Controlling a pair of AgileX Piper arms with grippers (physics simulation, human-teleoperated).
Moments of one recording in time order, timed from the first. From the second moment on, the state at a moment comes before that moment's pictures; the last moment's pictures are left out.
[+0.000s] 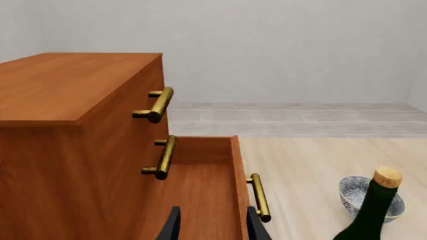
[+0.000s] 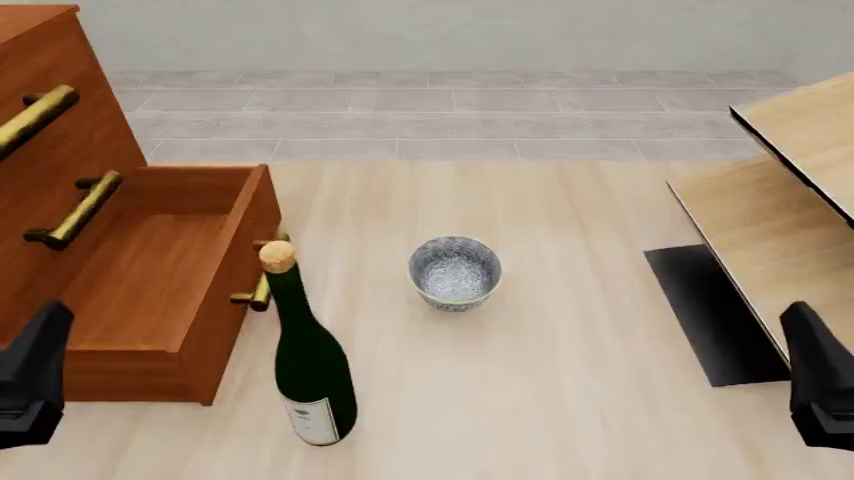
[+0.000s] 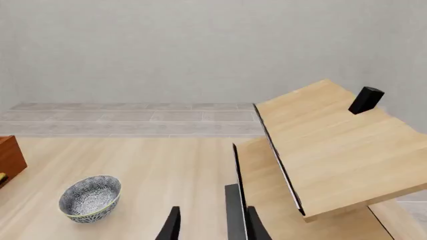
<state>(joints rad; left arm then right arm) 0.00 0.01 0.00 -0.01 0.00 0.00 0.00 0.00 0.00 0.00</state>
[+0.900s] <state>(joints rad) 0.05 0.76 -0.15 -0.46 -0.01 0.00 0.01 0.00 0.00 0.00</state>
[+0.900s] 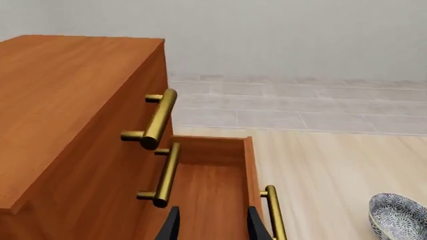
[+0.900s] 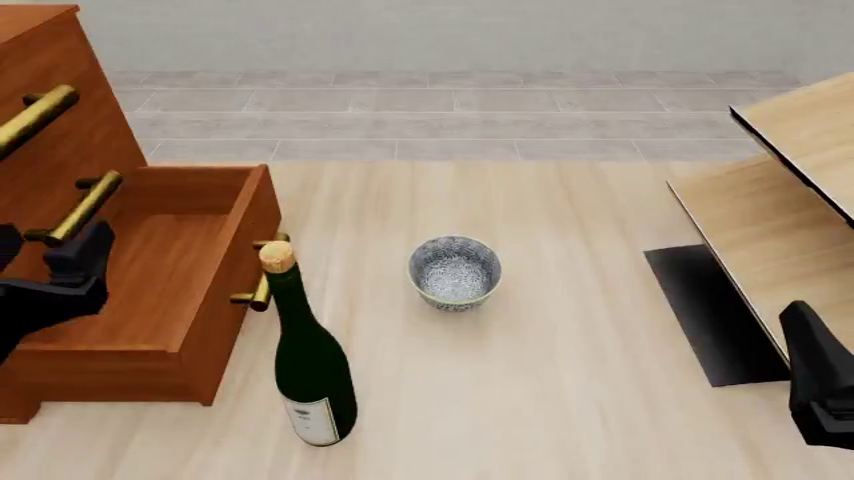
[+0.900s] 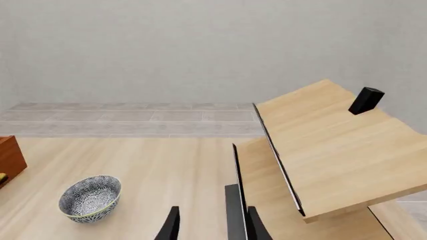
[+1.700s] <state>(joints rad) -0.04 1.36 -0.76 -0.16 -0.12 0.00 0.01 0.00 0.00 0.00</state>
